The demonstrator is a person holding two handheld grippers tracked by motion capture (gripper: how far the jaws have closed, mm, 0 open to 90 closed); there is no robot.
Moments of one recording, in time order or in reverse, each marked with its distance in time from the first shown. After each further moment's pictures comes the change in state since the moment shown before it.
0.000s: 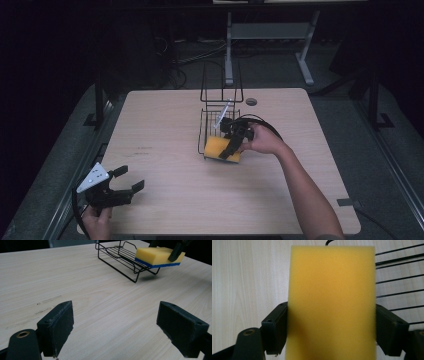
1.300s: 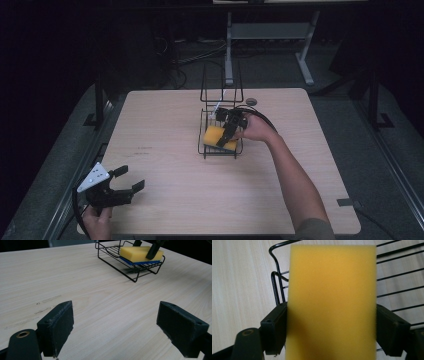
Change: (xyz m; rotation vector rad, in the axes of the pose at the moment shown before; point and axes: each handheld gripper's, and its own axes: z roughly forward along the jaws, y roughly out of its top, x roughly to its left) left arm 0.000 0.000 0.001 0.002 -0.004 -0.001; right arm -0.048 0.017 0.015 0.052 -0.046 0.070
